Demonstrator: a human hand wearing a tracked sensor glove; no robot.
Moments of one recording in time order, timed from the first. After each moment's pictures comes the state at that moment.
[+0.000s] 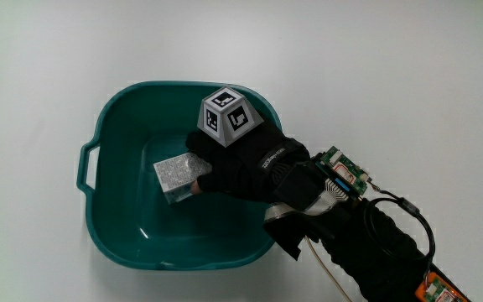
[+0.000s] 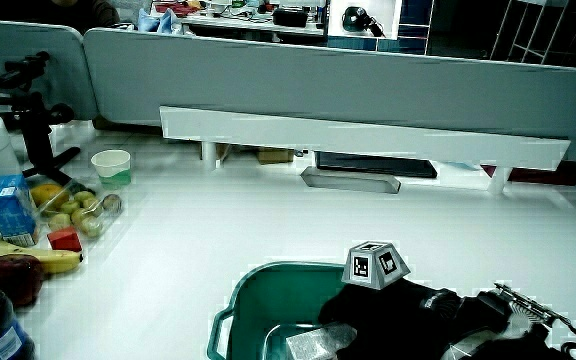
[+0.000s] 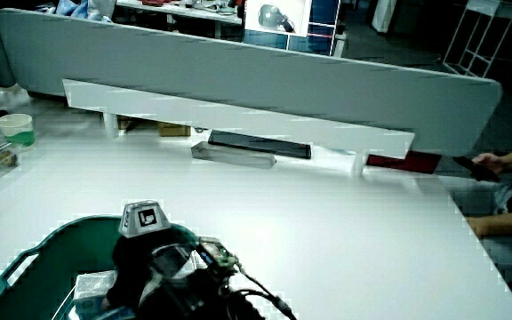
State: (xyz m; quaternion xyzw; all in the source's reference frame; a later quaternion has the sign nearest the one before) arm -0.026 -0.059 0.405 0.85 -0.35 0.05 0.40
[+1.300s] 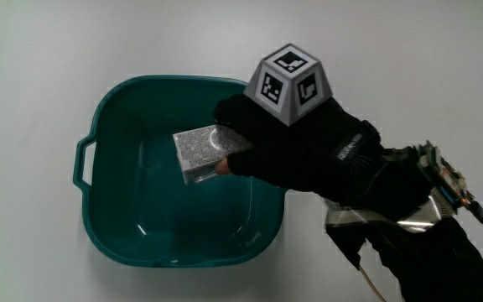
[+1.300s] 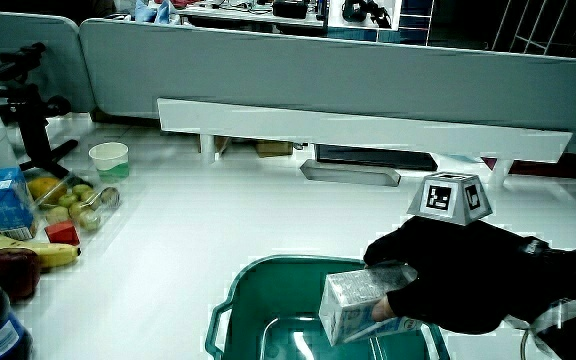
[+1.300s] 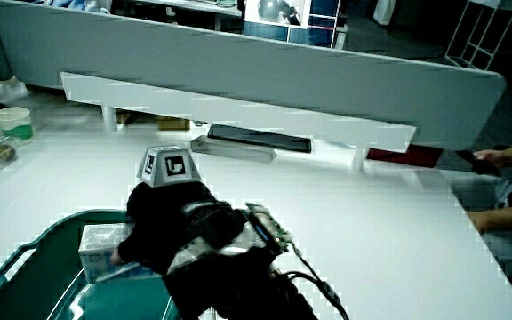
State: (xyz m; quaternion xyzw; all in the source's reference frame) arm 0.035 -0.075 0.308 0.87 -0.34 0.10 0.33
